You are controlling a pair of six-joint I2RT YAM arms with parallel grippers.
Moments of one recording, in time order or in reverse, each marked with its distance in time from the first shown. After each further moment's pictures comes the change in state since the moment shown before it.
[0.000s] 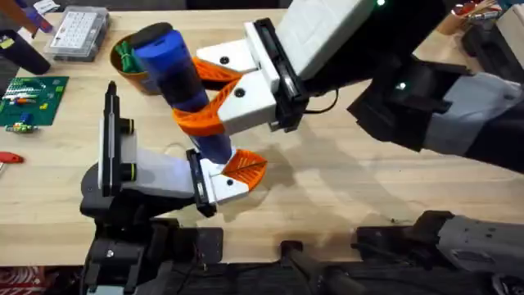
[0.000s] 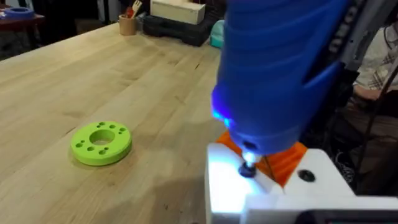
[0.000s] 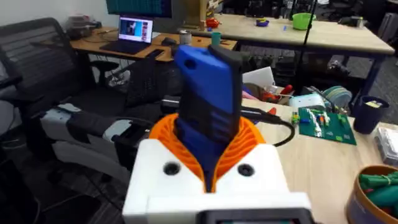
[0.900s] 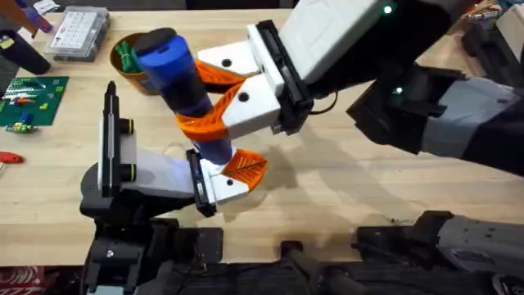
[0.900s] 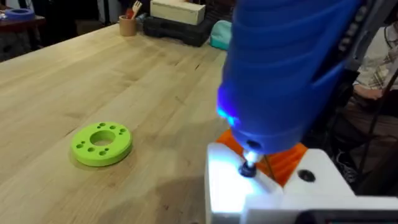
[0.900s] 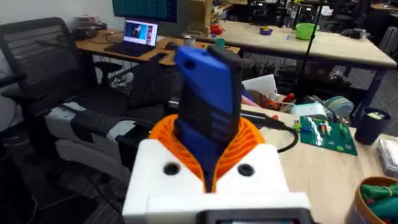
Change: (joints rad) left arm 0.000 0.000 0.000 0.000 0.000 0.004; right arm 0.000 0.000 -0.023 0.090 -0.018 0.028
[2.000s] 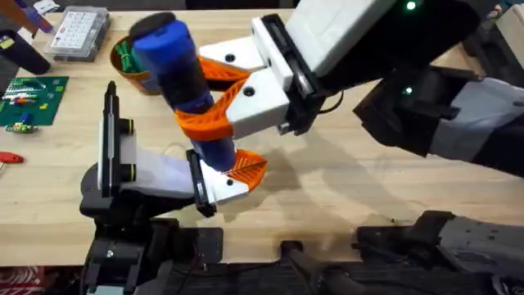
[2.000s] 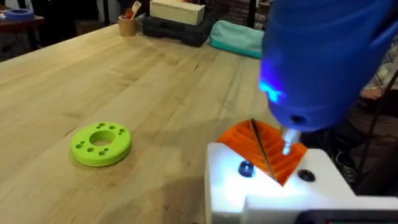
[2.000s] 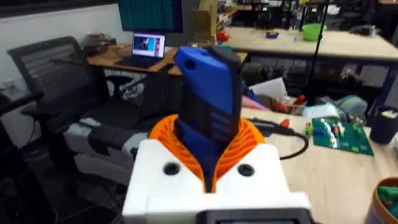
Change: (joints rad) left arm 0.000 0.000 0.000 0.000 0.003 0.000; right arm 0.000 -0.032 -0.001 0.034 -0.005 0.123
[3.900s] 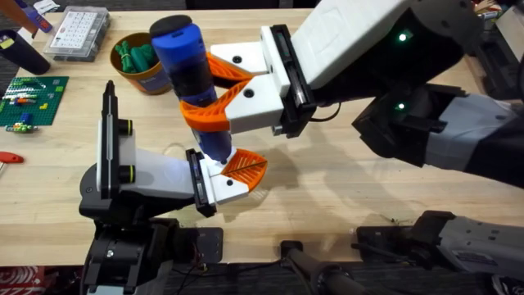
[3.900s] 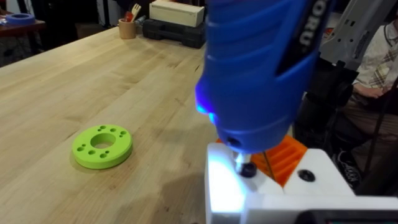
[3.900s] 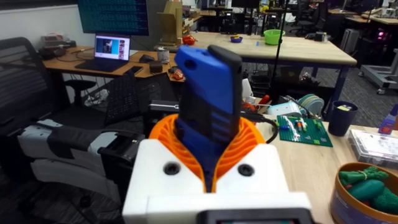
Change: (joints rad) left arm 0.000 0.000 0.000 0.013 0.005 0.004; right arm 0.002 -0.007 -0.090 0.077 0.141 -0.052
